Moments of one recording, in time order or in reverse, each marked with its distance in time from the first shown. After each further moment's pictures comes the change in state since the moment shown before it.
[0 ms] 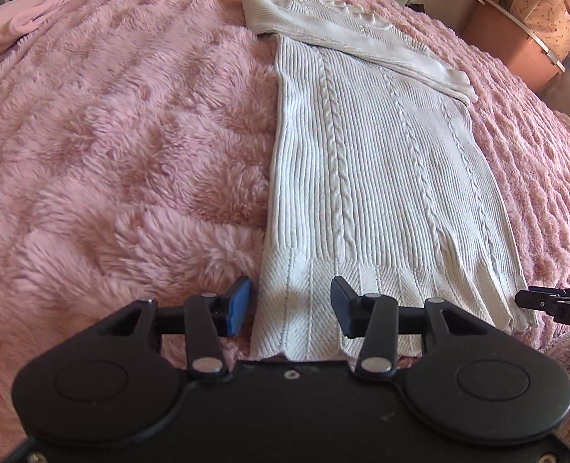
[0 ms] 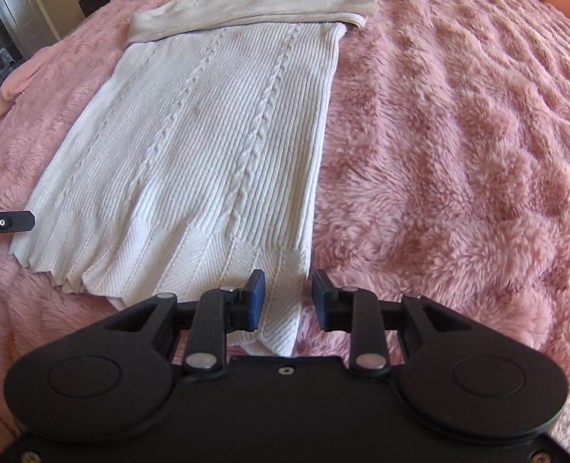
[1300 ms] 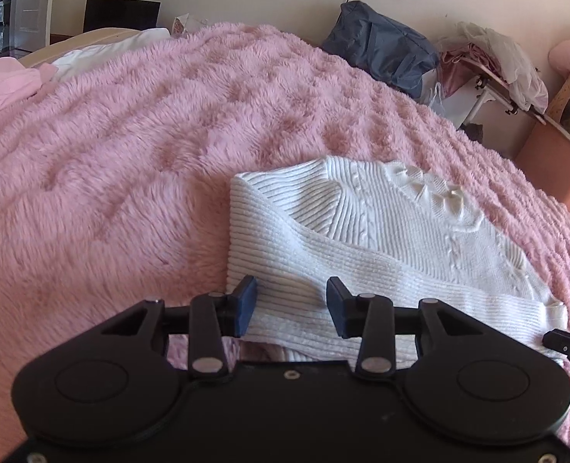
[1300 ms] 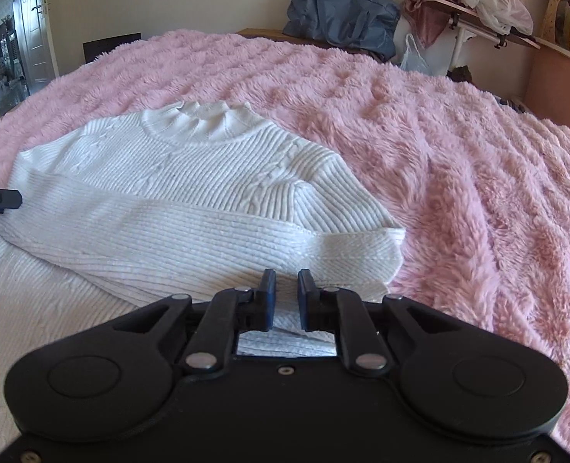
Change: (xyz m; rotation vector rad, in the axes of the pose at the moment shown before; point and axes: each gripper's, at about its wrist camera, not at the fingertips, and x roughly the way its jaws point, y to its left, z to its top) left arm 0.137 0.009 0.271 -0.164 -0.341 0.067; right arm 0.134 -0.046 0.270 -0.169 -0.303 -0.074
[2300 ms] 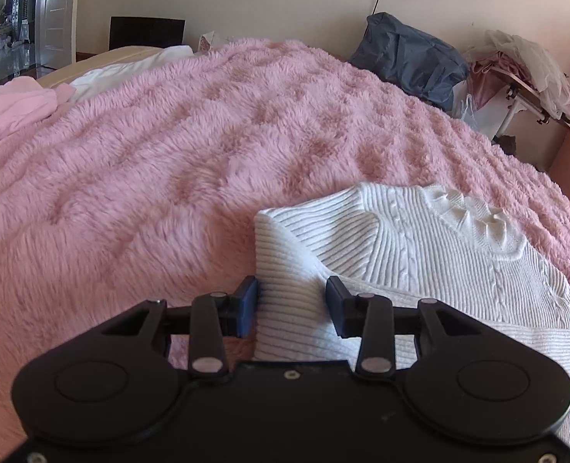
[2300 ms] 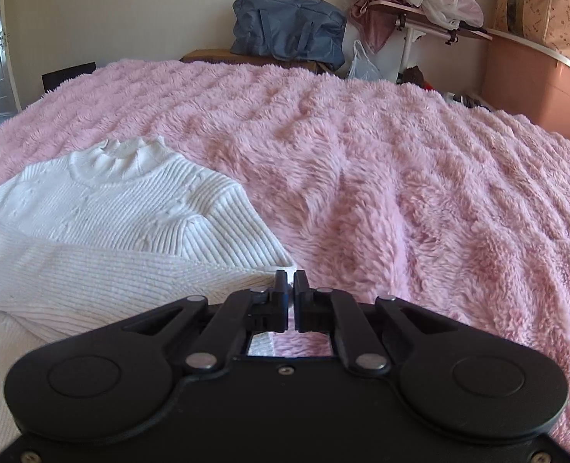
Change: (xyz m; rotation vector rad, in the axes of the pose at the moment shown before) left arm 0.040 0.002 0.018 0.008 -0.033 0.125; right arm 0.016 -0.058 0.008 0.068 -0.050 -0.078
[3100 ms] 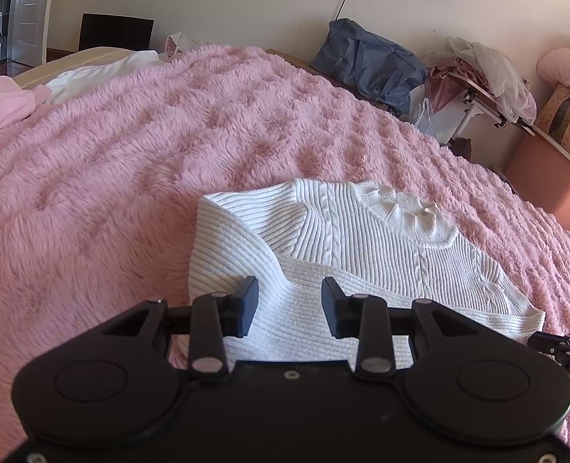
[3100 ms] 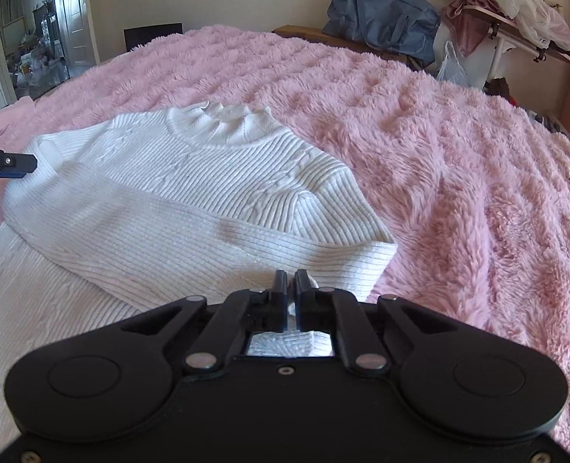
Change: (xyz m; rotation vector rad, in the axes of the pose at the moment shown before) left arm -0.050 -0.021 -0.010 0.010 -0.013 -0.130; right arm -0.019 0.033 0.003 -0.168 0.044 0.218
